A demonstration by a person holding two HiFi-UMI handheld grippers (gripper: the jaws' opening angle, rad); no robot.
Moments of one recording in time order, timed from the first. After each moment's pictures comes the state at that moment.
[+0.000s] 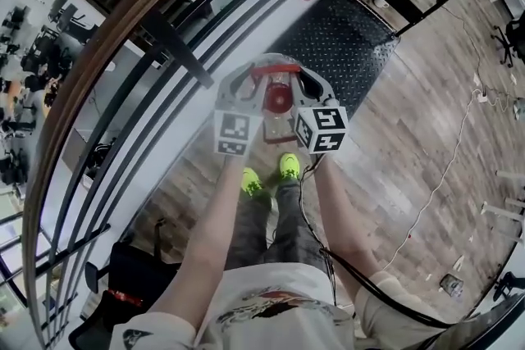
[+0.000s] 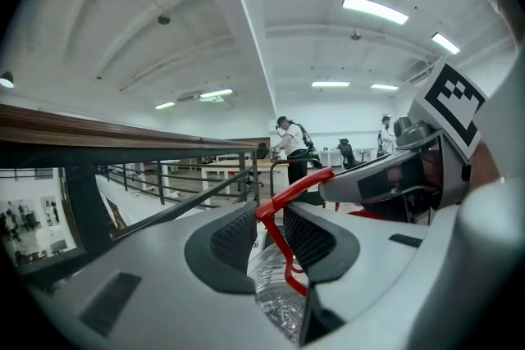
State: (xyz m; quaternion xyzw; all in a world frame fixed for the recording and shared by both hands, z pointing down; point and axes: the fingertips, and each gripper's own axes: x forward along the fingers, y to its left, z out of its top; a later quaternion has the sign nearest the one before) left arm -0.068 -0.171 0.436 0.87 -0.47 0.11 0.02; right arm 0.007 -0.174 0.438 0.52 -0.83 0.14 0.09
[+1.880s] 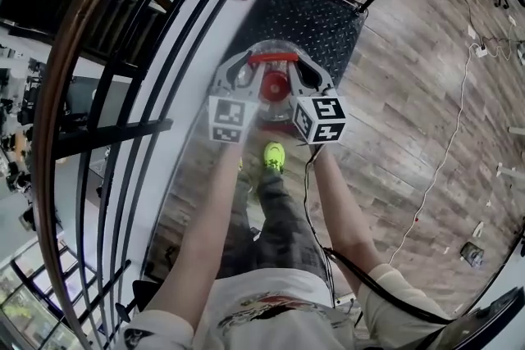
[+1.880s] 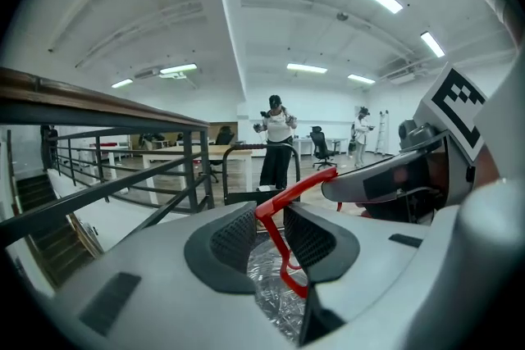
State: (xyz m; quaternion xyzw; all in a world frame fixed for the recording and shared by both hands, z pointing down) left arm 0.273 -0.420 0.506 0.92 -0.36 0.16 0.04; right arm 0.346 -0.401 0.508 0.61 -0.77 0.21 0.05
